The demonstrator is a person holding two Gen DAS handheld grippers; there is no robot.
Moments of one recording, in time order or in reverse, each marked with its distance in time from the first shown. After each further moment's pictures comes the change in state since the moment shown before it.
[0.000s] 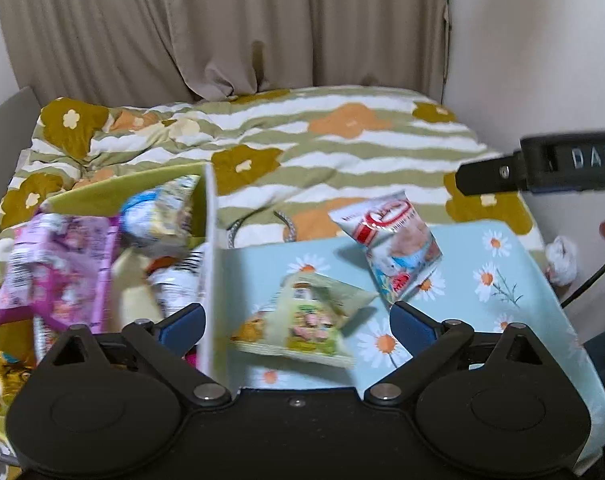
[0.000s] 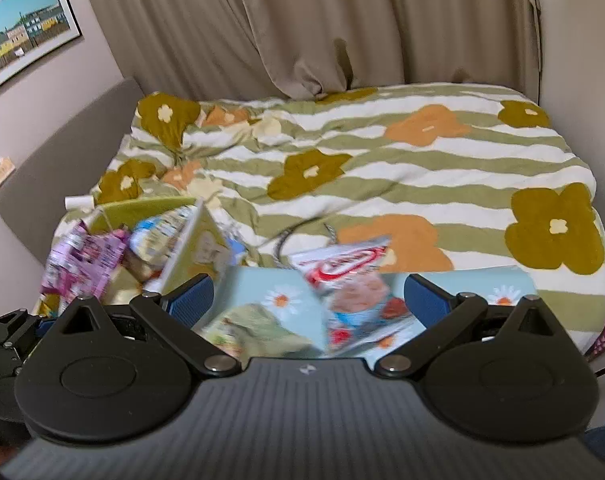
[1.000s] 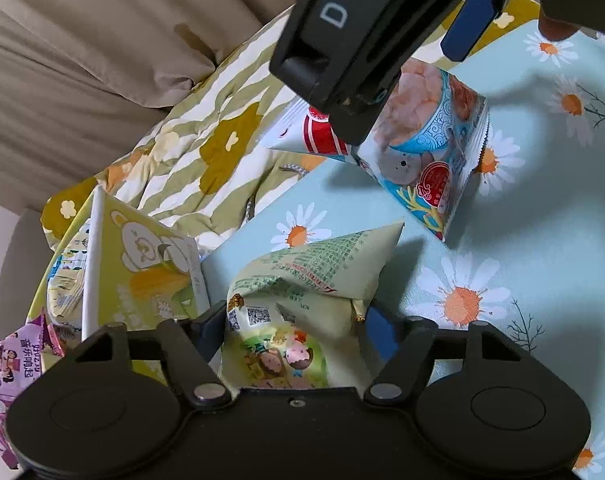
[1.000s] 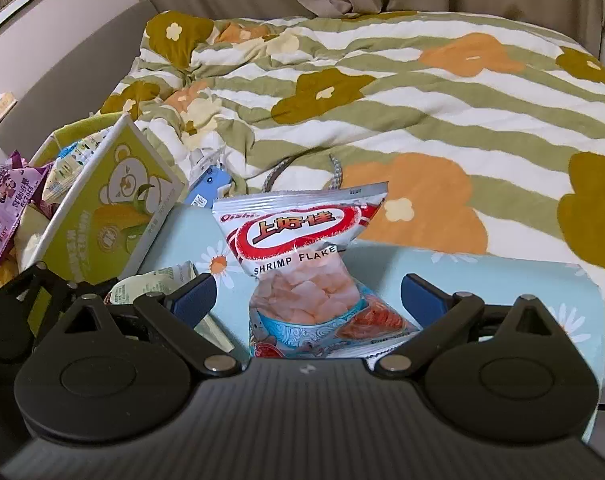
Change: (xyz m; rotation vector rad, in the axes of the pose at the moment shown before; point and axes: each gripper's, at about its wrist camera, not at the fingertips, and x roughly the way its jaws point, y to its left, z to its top) left arm 0.153 -0.071 -0.026 0.517 0.153 0.268; right arm 0.153 -0.051 -0.008 -0.072 0.214 0.114
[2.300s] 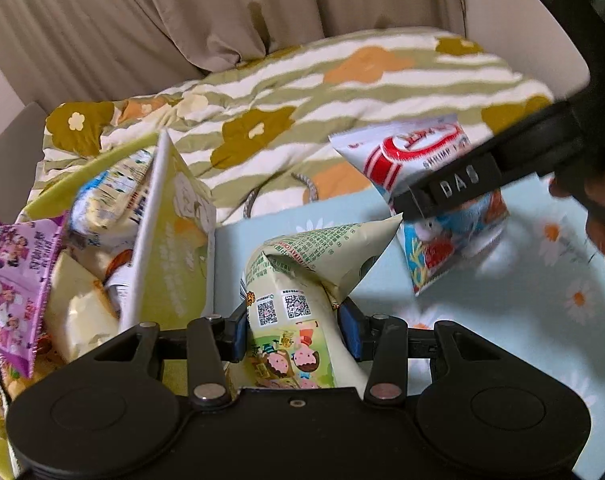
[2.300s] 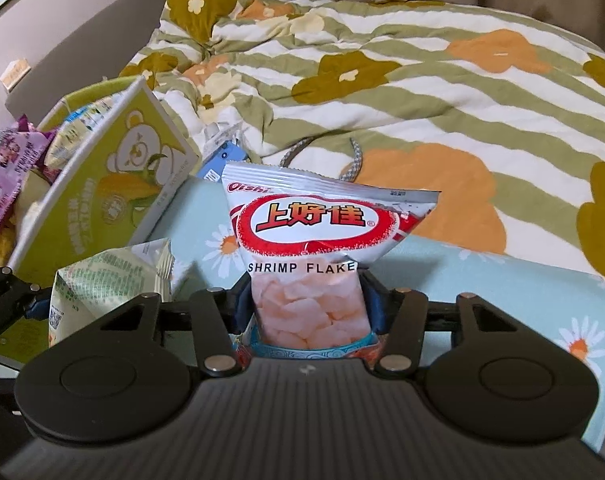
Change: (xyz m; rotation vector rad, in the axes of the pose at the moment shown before) left arm -0.061 0.047 -0.008 -0.408 -0.030 -0.132; right arm 0.005 0.015 -0.002 -0.073 0.041 0.019
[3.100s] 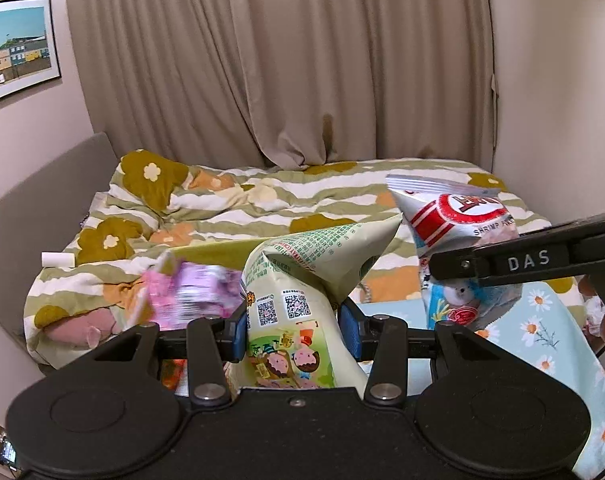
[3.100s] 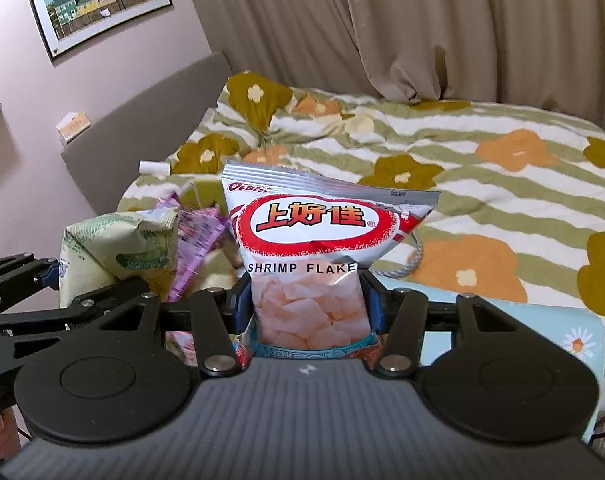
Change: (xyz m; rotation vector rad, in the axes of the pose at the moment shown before) left arm -0.163 0.156 -0.041 -0.191 -0.305 -0.002; right arm -0.146 0.169 0.000 -0.019 -0.262 0.028
